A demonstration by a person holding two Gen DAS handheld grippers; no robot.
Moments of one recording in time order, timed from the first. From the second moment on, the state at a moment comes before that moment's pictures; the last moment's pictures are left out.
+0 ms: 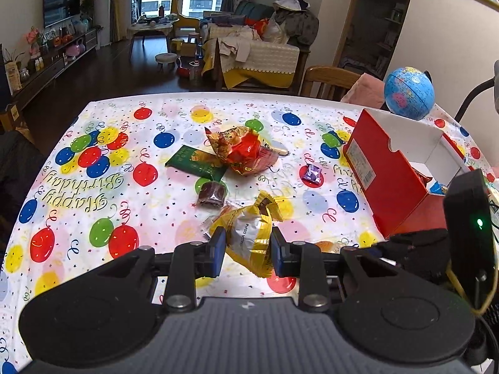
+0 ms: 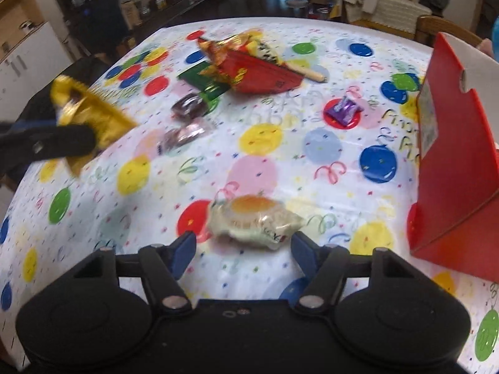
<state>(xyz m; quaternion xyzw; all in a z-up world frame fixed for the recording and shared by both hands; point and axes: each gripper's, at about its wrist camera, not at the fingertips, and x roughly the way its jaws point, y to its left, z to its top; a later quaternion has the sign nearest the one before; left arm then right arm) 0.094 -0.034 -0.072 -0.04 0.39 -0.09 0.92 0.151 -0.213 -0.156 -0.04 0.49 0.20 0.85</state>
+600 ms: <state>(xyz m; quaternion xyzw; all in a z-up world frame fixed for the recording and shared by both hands) 0.095 -0.027 -0.074 -0.04 0.39 -0.09 0.91 0.159 -0.208 -0.157 -0.04 0.46 0.18 0.87</state>
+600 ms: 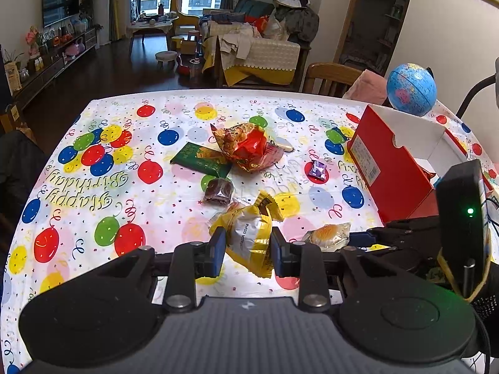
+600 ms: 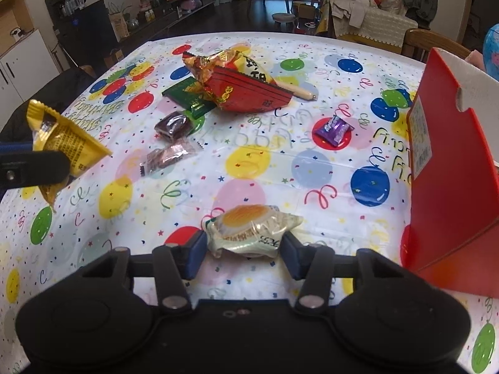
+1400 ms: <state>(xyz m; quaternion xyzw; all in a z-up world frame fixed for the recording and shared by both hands) 0.121 -0.136 -0.023 0.00 0.34 -0.17 0.92 0.130 -0.328 -0.041 0.01 0.36 0.14 0.92</state>
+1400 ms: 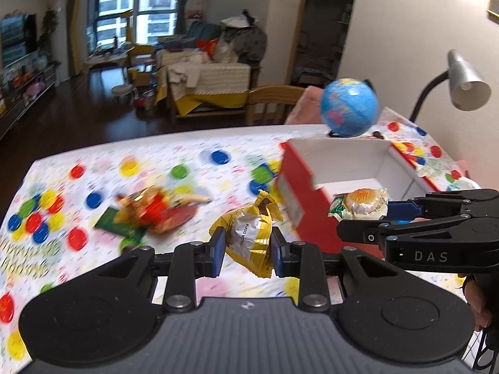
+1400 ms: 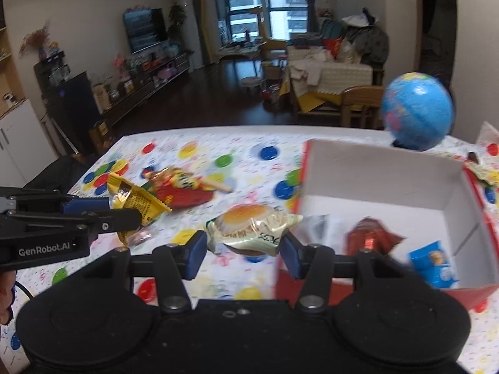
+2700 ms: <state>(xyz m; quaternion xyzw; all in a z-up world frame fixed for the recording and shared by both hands) 0.208 -0.347 -0.072 0.11 0.42 -0.22 0.88 0.175 -0.496 -0.096 0.04 0.43 0.04 0.90</state>
